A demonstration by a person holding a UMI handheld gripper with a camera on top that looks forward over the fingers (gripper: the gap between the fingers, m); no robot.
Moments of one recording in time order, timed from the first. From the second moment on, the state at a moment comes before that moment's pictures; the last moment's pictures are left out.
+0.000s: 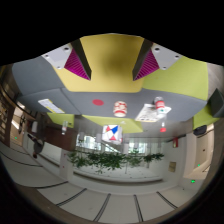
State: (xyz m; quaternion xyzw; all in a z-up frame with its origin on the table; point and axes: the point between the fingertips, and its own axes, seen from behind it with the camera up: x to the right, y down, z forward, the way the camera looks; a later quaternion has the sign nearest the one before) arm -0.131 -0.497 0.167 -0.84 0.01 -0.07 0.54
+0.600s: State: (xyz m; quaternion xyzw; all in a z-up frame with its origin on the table) arm -0.412 -0.229 0.111 -0.80 -0.06 -0.01 0.60
